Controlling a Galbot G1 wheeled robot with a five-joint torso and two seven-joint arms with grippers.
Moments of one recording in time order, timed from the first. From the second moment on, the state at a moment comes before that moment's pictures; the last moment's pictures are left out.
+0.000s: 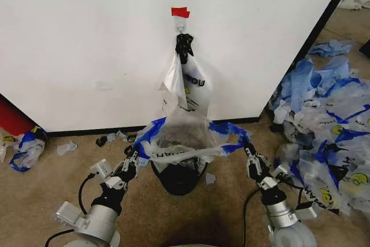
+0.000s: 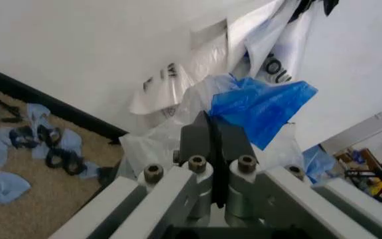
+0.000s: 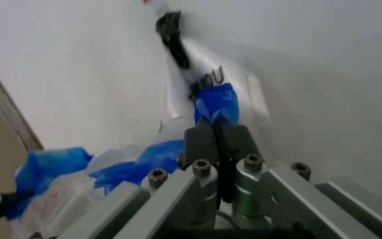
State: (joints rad) left arm 1.75 -1.21 -0.48 -2.43 -0.95 0.03 -0.14; right arm -1.52 0.95 0.28 1.94 0.97 0.59 -0.38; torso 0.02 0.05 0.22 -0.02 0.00
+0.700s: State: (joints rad) left arm 1.75 -1.22 -0.46 -2.35 -0.92 0.02 -0.14; right arm -1.51 0.92 0.28 1.90 0.89 0.58 -0.34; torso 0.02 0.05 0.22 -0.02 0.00
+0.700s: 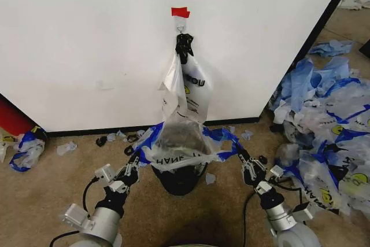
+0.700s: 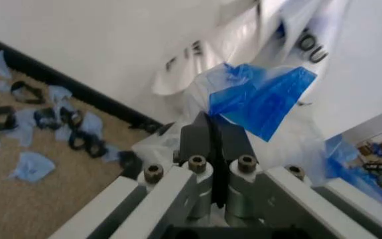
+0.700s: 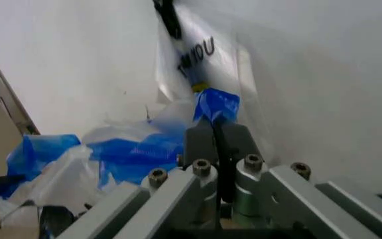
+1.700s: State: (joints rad) left arm 1.73 -1.21 -0.45 -2.28 -0.85 -0.01 -0.08; right arm -1.46 0.90 0.17 1.87 0.78 0.57 -0.28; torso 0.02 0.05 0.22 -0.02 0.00
